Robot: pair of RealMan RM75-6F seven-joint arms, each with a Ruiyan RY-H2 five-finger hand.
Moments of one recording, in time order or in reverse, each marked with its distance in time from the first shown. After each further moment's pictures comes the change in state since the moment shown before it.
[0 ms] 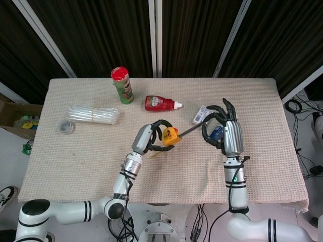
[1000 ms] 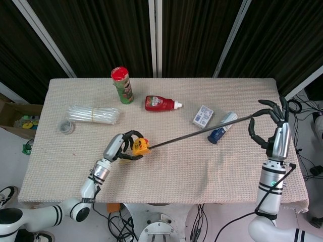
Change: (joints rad) left arm 0.160 0.201 0.239 0.166 0.259 0.005 -0.441; right arm -0.159 0.181 0.052 -0.048 -0.018 0.136 0.235
